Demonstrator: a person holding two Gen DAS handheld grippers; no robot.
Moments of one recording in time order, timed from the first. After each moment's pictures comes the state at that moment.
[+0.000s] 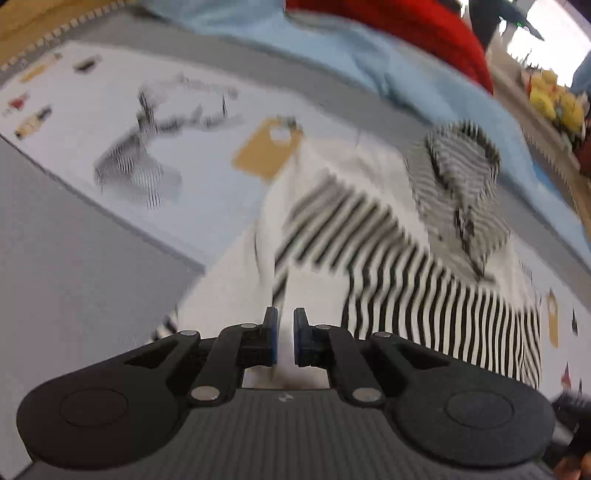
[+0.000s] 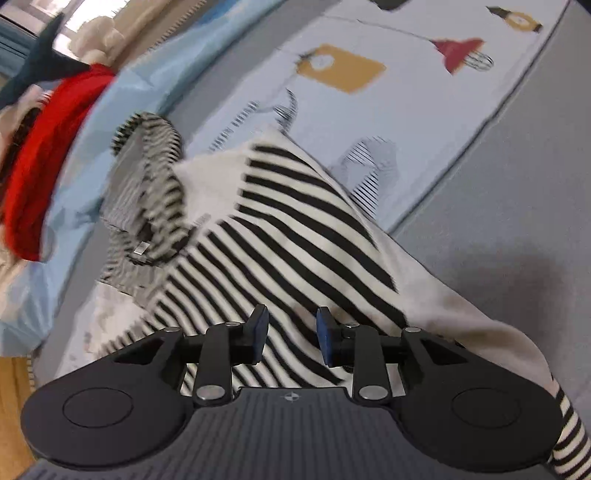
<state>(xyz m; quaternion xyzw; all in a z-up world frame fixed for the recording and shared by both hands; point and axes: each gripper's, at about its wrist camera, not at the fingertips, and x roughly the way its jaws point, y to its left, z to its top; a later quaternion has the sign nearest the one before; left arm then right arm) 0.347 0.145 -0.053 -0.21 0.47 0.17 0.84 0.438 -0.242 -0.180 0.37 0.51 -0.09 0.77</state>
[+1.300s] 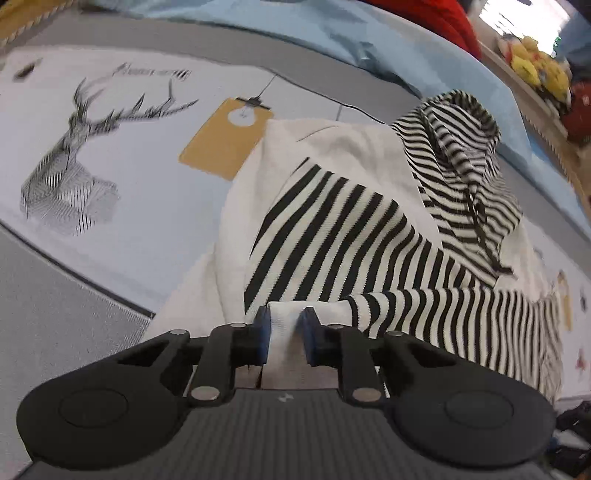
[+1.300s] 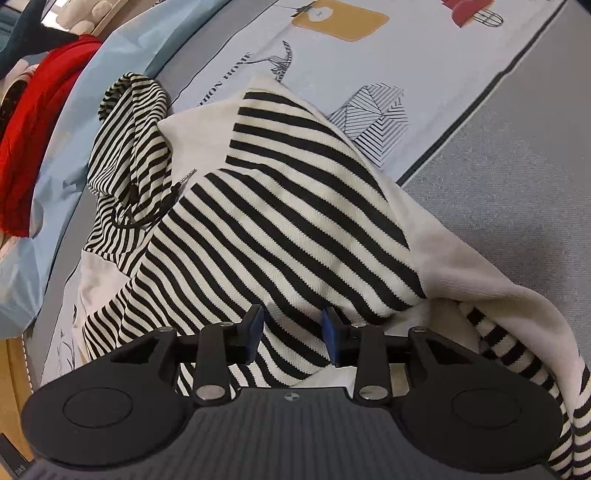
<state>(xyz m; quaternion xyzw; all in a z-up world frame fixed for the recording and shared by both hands) 0.404 0.153 -0.107 -0.17 0.51 0.12 0.84 0.444 -0.225 -0.200 0.37 0.54 -0.07 0.75</state>
